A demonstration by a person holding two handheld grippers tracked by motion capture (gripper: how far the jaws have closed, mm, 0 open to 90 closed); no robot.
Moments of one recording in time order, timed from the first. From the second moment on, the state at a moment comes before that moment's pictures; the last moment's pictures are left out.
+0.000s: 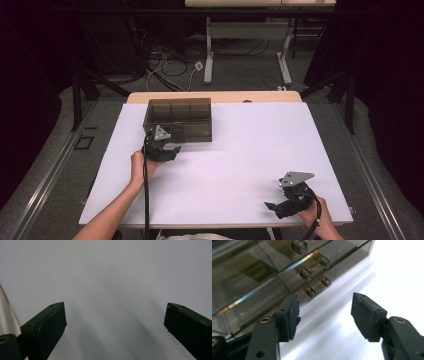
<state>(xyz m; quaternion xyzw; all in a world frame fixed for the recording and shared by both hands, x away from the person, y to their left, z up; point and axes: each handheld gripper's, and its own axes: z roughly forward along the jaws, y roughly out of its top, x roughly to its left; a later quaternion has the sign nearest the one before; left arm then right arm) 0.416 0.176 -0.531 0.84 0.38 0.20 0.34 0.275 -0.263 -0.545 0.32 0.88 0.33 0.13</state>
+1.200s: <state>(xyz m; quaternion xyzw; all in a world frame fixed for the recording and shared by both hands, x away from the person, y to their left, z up) 0.363 0.190 -0.515 0.86 0.36 0.15 0.33 0.276 -0.263 -0.545 0.32 0.88 0.33 0.13</state>
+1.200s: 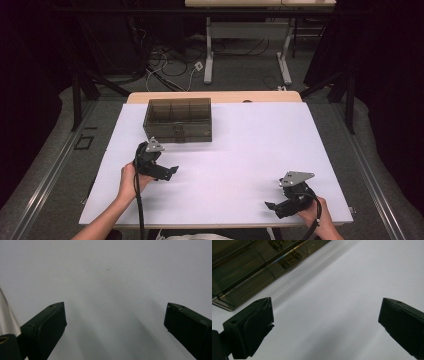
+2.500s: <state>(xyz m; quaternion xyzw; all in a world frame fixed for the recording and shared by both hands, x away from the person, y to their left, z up) 0.294 0.205 -0.521 0.87 0.33 0.15 0.33 0.276 -0.263 -0.545 0.32 0.88 0.33 0.14</state>
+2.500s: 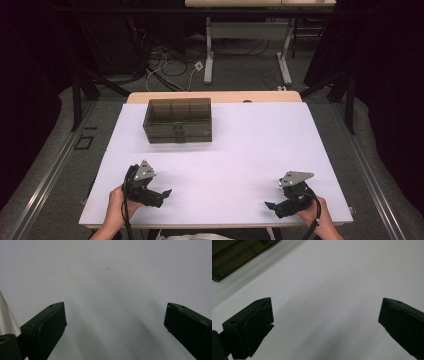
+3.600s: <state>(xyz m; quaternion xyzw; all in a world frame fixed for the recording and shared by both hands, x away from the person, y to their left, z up) 0.271 0.224 -0.541 0.86 0.35 0.15 0.33 0.277 -0.262 -0.546 0.32 0.88 0.33 0.13</state>
